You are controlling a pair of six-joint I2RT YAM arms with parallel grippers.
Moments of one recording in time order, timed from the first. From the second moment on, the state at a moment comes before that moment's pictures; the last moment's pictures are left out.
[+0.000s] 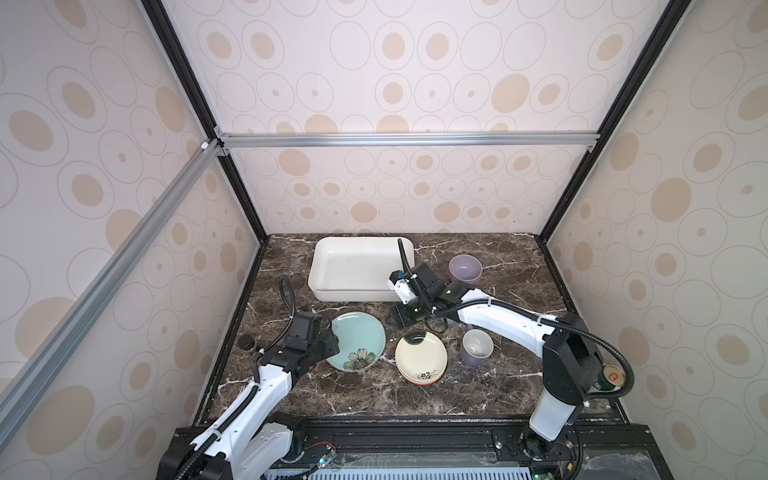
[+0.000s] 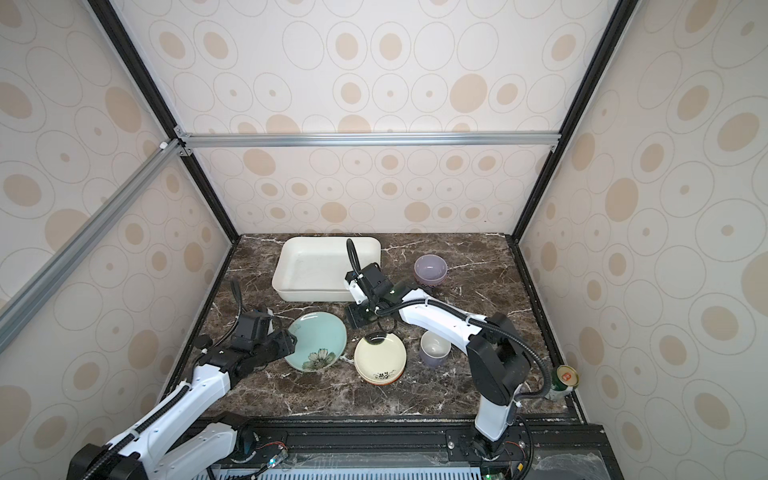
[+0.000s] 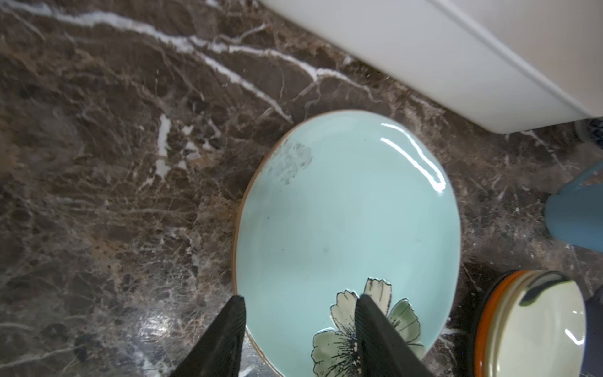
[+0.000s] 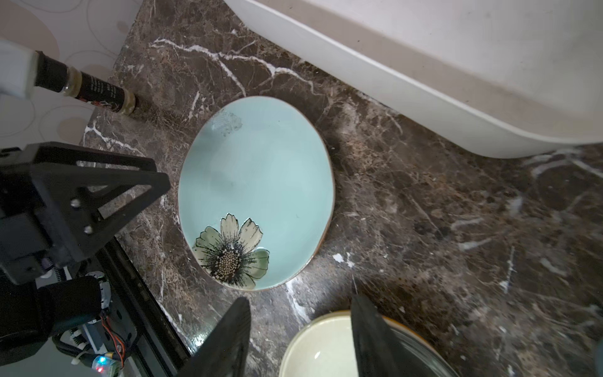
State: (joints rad) left arm -0.26 0.95 0.47 -0.46 -0.02 -0.62; right arm 0.79 1.79 1.39 -0.56 -0.26 0.31
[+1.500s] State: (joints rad) left arm -0.26 1.12 0.38 -0.23 -0.07 -0.68; right arm 0.77 2.15 1.67 -0.72 -0.34 0.33
